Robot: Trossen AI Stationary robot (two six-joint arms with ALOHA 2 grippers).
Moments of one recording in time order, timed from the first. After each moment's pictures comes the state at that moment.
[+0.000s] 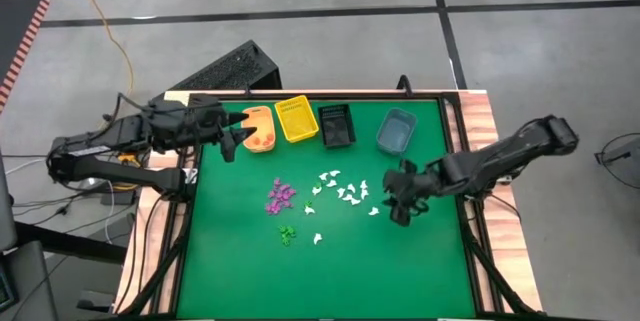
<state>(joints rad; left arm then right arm) 0.10 0.81 1.07 -0.52 -0.32 -0.37 0.32 1.14 0.81 -0.66 0.21 0.52</state>
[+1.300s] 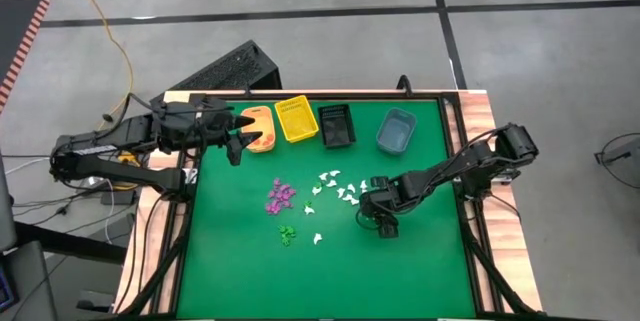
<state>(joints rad) 0.10 0.85 1.07 -0.53 -0.30 -0.37 0.25 1.56 0.81 -0.46 0.05 0.16</state>
